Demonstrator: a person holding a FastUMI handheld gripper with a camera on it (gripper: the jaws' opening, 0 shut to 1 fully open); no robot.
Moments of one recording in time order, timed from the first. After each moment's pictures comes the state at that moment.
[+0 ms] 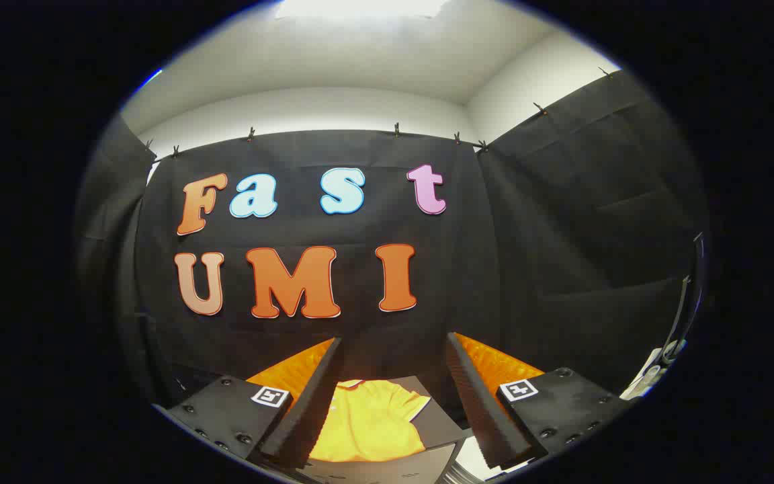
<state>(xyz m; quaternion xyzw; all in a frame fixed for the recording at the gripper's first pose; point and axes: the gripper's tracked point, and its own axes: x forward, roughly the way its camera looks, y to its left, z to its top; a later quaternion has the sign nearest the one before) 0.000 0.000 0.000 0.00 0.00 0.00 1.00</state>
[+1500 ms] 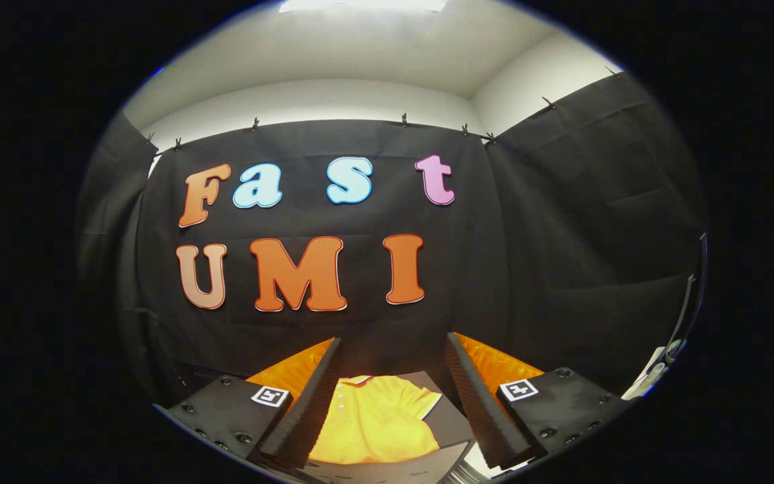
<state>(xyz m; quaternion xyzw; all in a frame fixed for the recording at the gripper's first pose) 0.019 0.021 -0.006 0.01 0.01 0.00 1.00</state>
